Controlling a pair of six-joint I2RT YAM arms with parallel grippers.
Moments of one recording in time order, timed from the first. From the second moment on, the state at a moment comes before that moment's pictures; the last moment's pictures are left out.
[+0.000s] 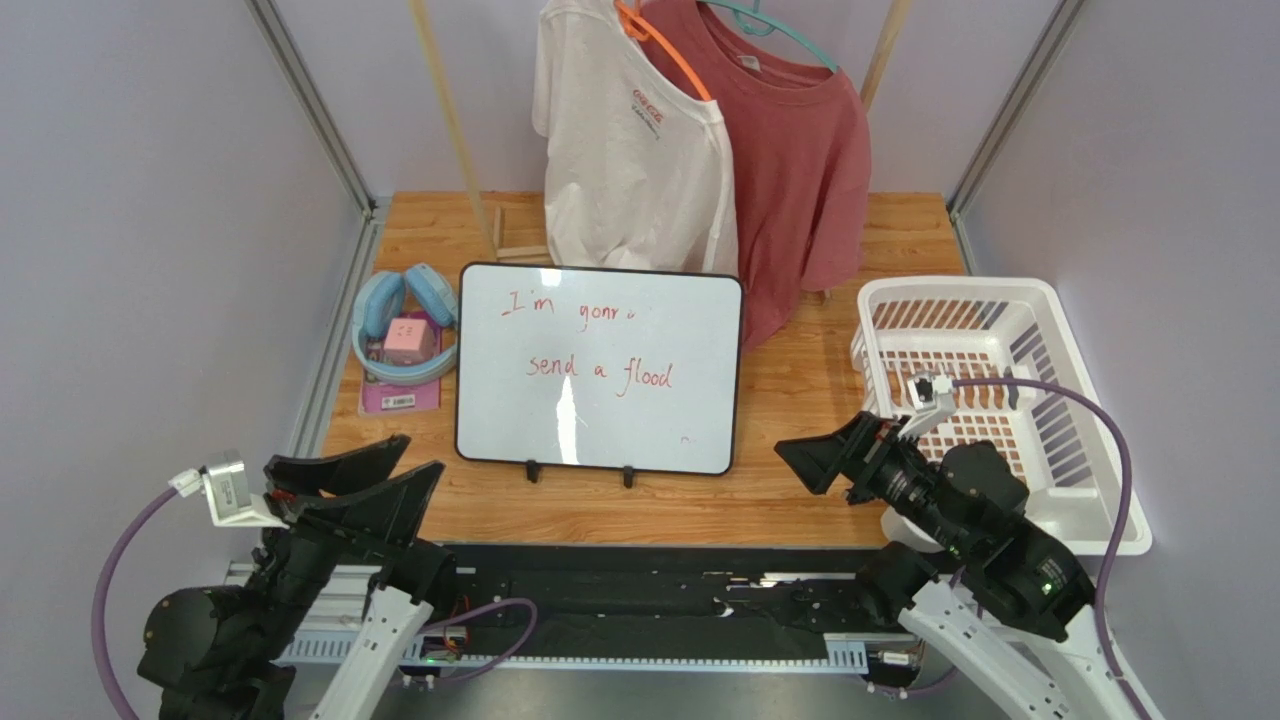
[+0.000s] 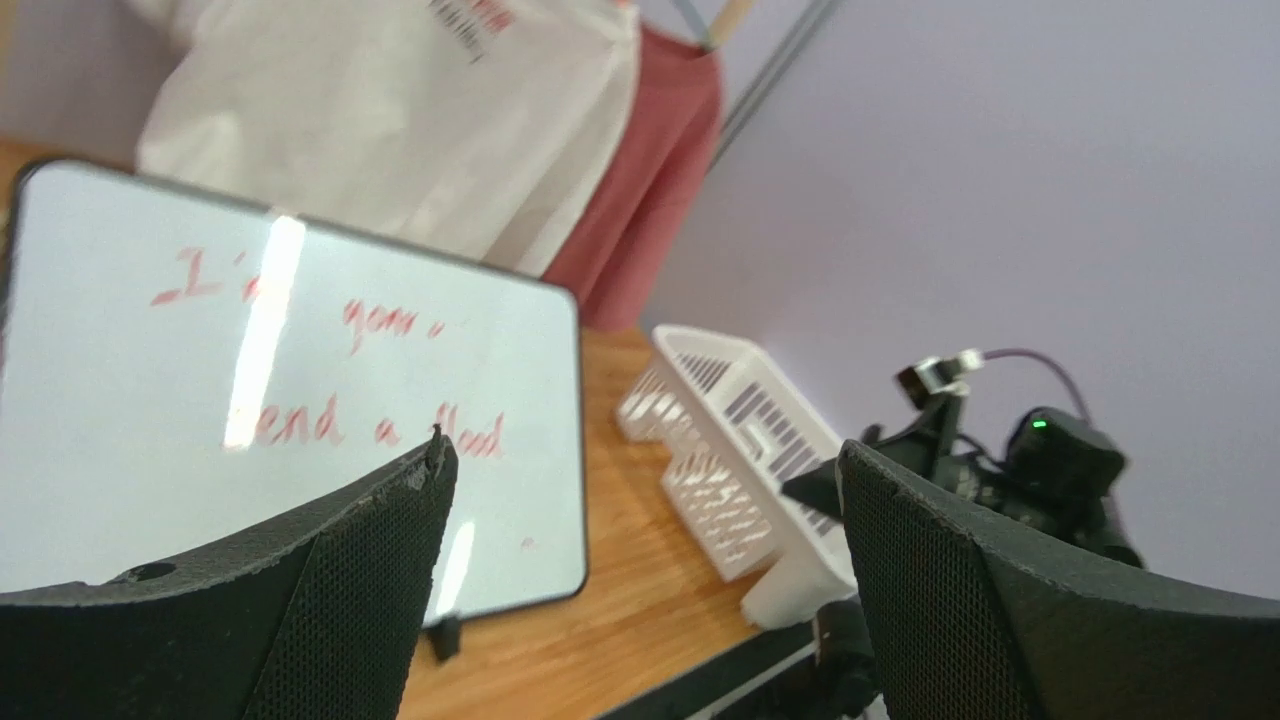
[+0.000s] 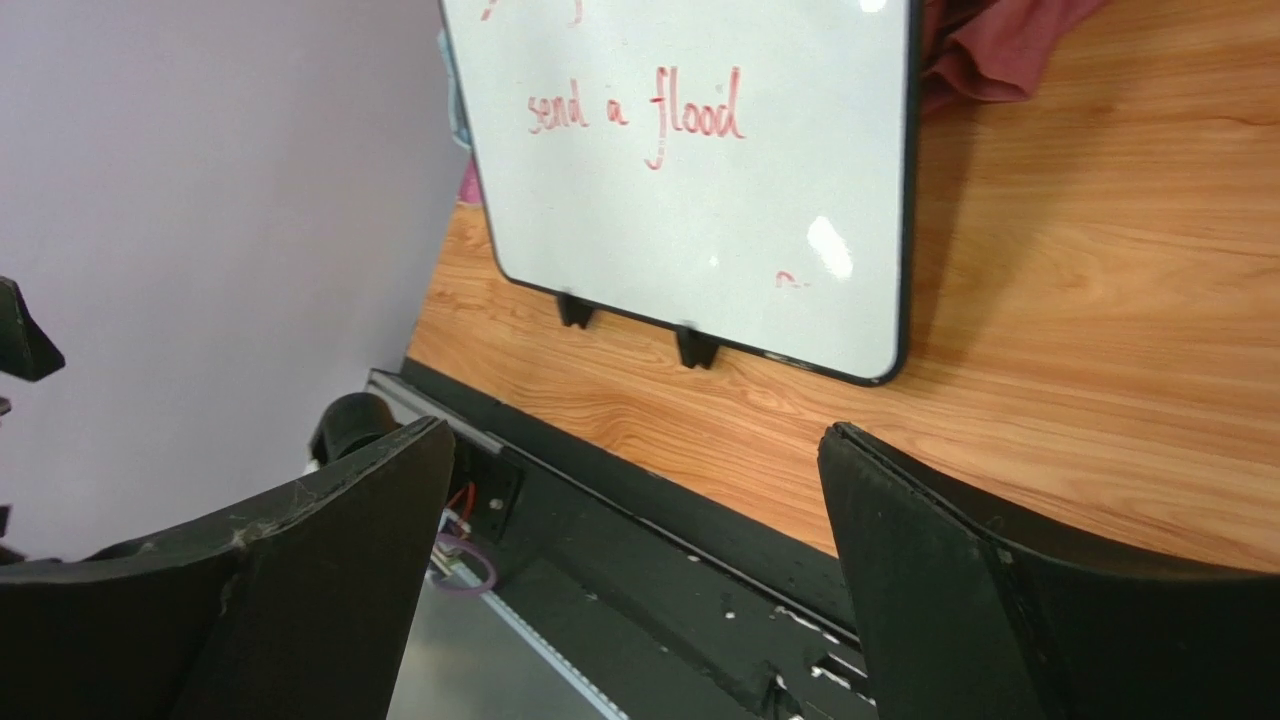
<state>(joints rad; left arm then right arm) -0.36 0.01 0.99 -0.64 0.17 -0.68 0.67 0.24 0.70 -0.69 -0.03 0.80</state>
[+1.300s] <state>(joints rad) -0.36 0.48 0.94 -0.69 0.52 -0.56 0.40 1.65 2.04 -0.53 0.05 0.14</state>
